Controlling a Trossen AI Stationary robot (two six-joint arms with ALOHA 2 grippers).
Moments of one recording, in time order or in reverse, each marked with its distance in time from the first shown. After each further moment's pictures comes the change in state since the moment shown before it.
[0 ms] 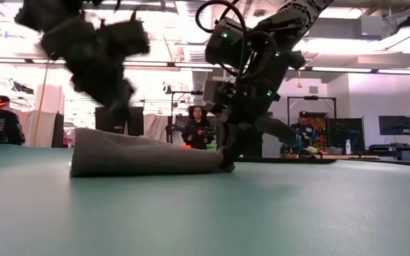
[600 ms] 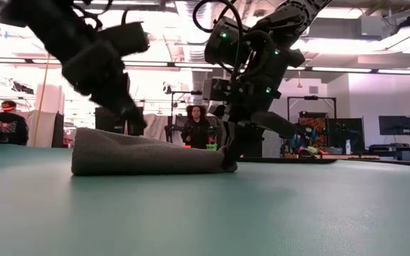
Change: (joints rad) left arm -0.066 0.031 0.003 -0.009 -0.325 -0.036; right arm 0.017 0.000 0.016 -0.043 -0.037 0.147
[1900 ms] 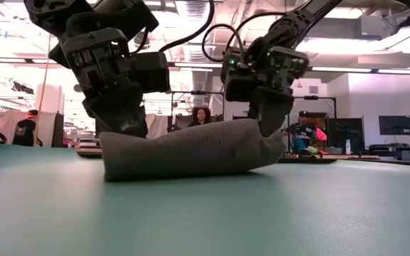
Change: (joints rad) left arm 0.158 0.162 0.002 0.183 0.719 -0.126; right arm -0.224 -0.097 -0.004 -0.243 -0.778 0.316
